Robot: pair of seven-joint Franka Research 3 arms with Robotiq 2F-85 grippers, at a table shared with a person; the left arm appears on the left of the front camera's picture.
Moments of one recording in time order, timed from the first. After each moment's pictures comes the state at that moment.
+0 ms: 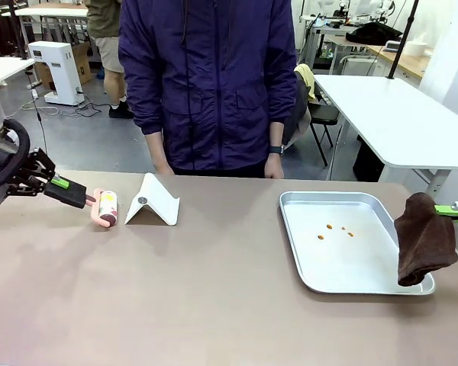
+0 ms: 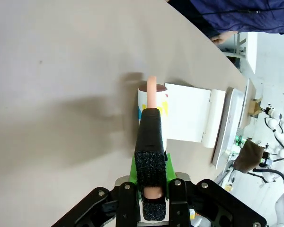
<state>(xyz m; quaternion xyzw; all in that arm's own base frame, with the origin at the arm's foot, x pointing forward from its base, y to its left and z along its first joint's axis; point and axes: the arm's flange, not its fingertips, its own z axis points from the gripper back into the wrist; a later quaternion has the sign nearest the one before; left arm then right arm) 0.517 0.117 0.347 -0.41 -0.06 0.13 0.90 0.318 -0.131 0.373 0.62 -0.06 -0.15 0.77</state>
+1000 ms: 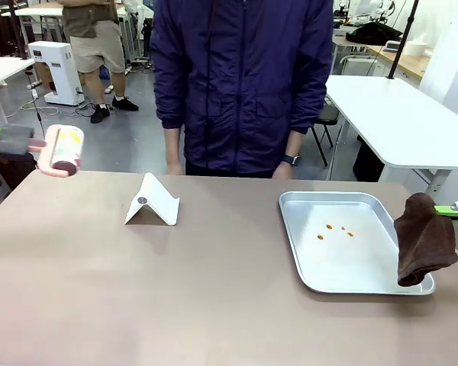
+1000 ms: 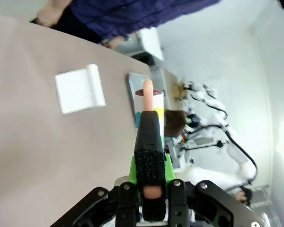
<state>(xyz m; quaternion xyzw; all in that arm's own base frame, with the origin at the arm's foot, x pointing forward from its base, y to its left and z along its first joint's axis) 0.388 0.190 0.461 -0.59 -0.18 0.00 0.79 0.318 -0.131 0.373 0.62 -0.06 -0.15 0.77</state>
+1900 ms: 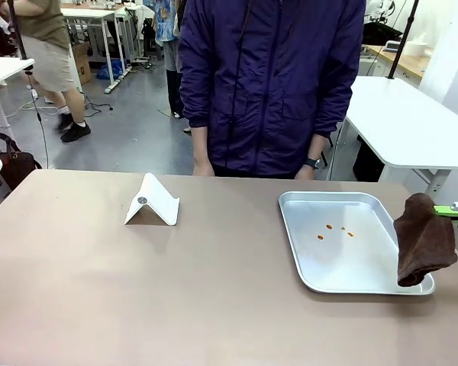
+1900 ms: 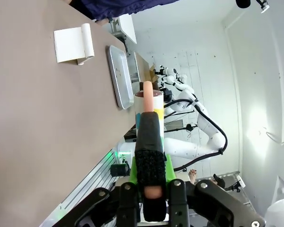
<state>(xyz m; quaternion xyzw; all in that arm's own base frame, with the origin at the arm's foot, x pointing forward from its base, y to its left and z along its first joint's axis) 0.291 0.284 0.429 -0.65 -0.13 0.01 0.75 0.318 -0.130 0.372 0.62 -0.05 -0.15 0.77</state>
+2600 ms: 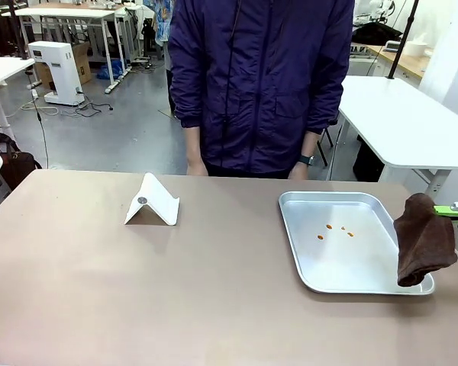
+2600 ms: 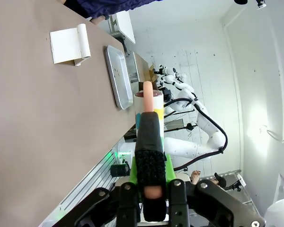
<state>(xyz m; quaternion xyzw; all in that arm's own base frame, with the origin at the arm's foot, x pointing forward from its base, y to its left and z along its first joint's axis) 0.288 0.280 0.433 -0.65 -0.13 0.00 0.75 0.318 -0.130 0.372 0.62 -0.05 -0.15 0.77</state>
